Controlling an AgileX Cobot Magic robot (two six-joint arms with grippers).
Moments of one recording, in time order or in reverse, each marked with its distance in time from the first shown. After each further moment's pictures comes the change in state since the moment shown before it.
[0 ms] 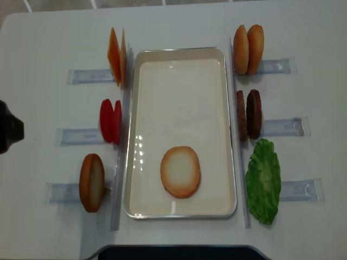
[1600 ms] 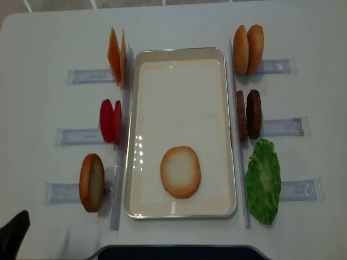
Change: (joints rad) left arm 0.000 -0.773 0.411 -0.122 -0.042 0.194; right arm 0.000 0.000 0.000 0.000 0.000 0.000
